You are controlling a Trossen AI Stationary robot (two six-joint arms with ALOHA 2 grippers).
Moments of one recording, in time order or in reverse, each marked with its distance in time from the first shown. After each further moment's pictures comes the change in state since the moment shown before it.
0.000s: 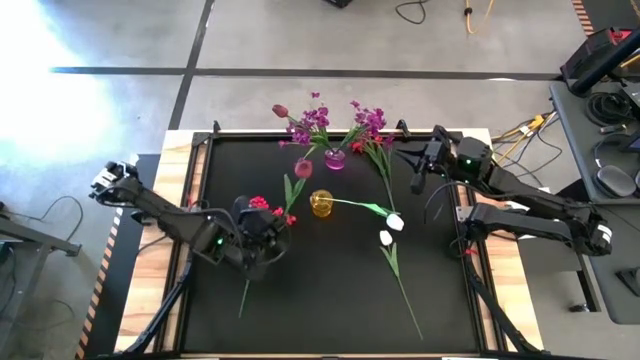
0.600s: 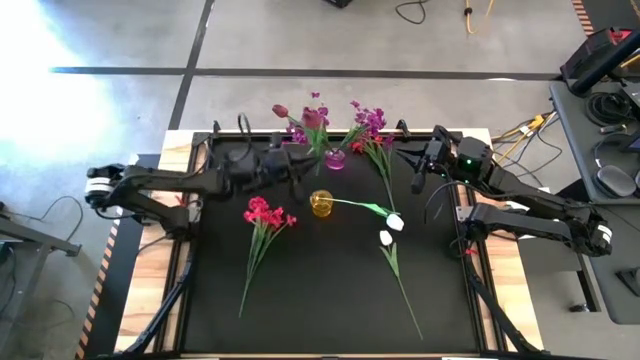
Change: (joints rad) left arm 0.636 -0.075 -0.302 1.310 0.785 1.024; right arm 0.000 -0.001 0.000 0.005 0.000 0.010
